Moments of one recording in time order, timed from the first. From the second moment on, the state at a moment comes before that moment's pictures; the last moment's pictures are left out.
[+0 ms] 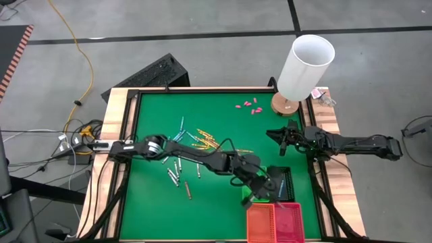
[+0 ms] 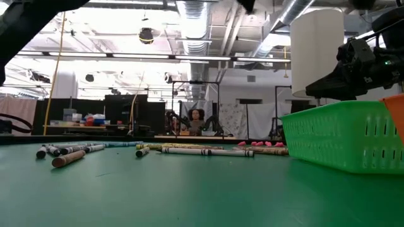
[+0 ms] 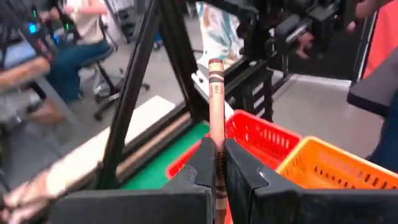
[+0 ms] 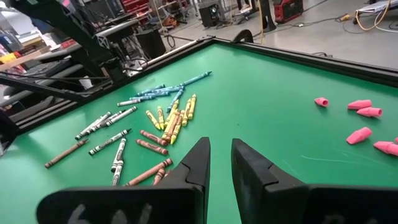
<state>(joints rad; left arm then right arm) -0.19 2.42 2.13 0.12 0.45 0.38 -0.11 0.25 0.02 0.01 0.24 0.39</state>
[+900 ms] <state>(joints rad) -0.23 2.59 2.22 0.42 0.48 0.57 -0.11 0.30 0.02 0.01 0.23 0.37</state>
